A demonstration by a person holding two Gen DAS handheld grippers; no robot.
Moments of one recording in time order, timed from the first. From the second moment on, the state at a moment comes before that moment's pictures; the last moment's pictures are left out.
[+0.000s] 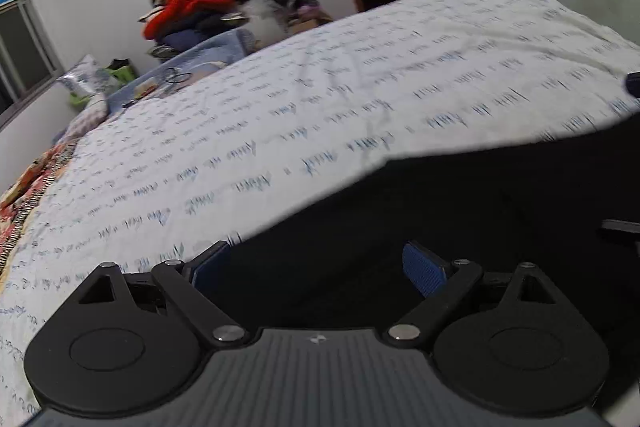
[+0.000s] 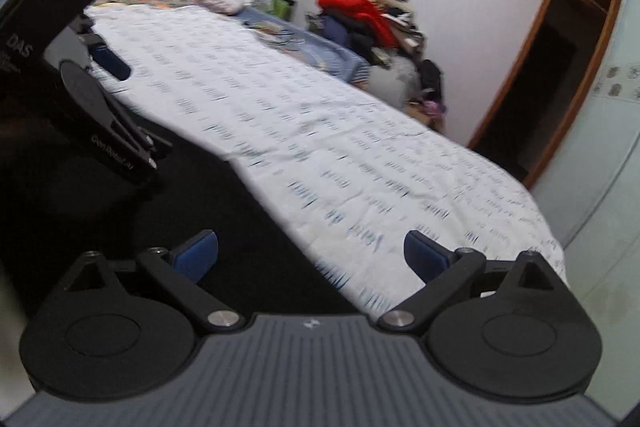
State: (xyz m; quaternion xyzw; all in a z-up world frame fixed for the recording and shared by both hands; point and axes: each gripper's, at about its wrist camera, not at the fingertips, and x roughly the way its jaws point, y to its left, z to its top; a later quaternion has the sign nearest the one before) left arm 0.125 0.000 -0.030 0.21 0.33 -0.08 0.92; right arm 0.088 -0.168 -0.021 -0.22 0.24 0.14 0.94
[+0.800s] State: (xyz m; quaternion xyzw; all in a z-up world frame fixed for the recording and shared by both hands) left arm 0.073 -0.074 -0.028 0.23 0.28 -0.16 0.92; right arm -0.017 -0.334 -0.048 0.13 0.31 0.02 0.94
